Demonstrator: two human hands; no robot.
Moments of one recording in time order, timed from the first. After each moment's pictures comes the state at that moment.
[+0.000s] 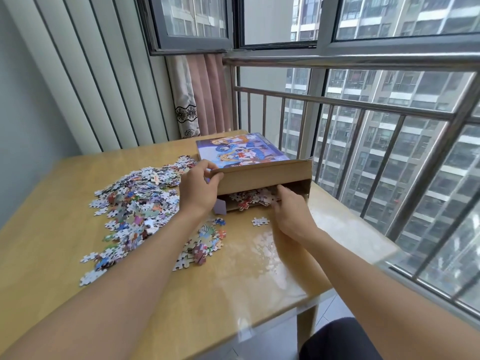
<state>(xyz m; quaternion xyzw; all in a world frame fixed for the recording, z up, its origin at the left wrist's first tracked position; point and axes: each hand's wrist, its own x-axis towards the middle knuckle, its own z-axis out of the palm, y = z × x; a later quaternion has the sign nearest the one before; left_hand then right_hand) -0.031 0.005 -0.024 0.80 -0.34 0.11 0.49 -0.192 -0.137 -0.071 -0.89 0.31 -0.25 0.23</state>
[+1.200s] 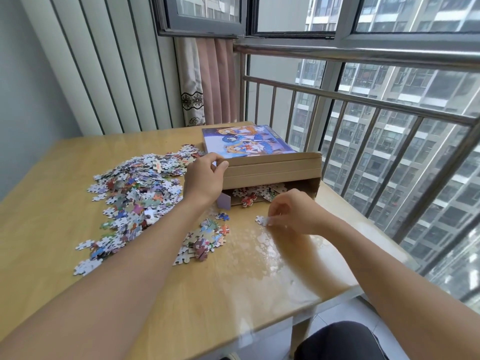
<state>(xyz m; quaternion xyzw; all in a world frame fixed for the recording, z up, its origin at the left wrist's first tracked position) -0.015 -0.005 -0.029 0.82 -0.31 0.08 0.47 -0.195 -0.153 -0.049 -0.94 0.18 -0.07 0.26</state>
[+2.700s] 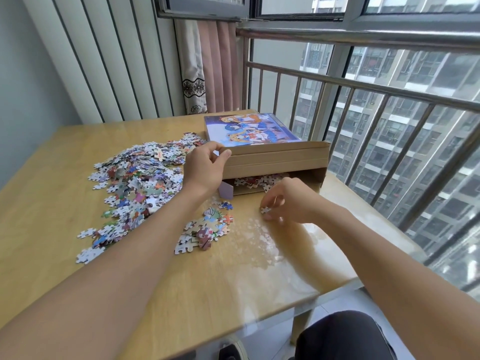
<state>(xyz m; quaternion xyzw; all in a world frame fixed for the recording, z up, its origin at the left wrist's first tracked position) -0.008 0.000 -0.037 0.79 -0.33 0.06 0.52 -0.179 -0.138 -0.044 -0.97 0.14 -0.05 0.21</state>
